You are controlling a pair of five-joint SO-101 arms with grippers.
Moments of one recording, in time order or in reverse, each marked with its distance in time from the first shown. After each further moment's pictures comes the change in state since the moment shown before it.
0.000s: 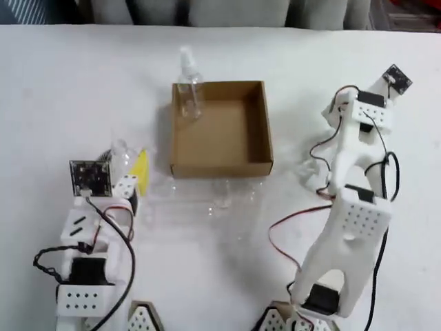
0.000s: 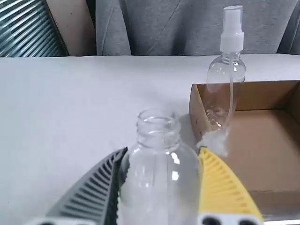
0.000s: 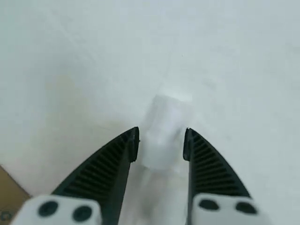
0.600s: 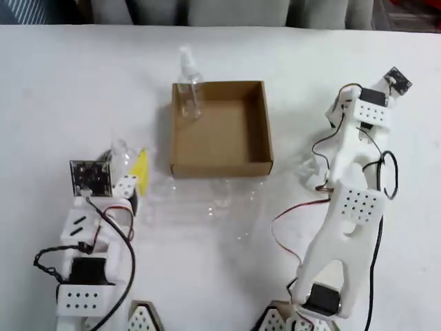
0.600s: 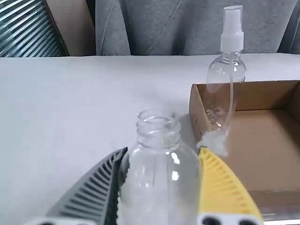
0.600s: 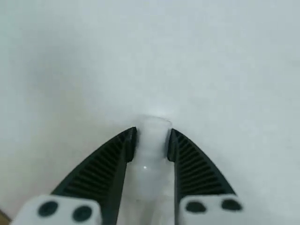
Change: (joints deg) left arm 0.0 0.0 0.0 0.0 0.0; right arm -0.1 15.9 -23.6 11.3 -0.1
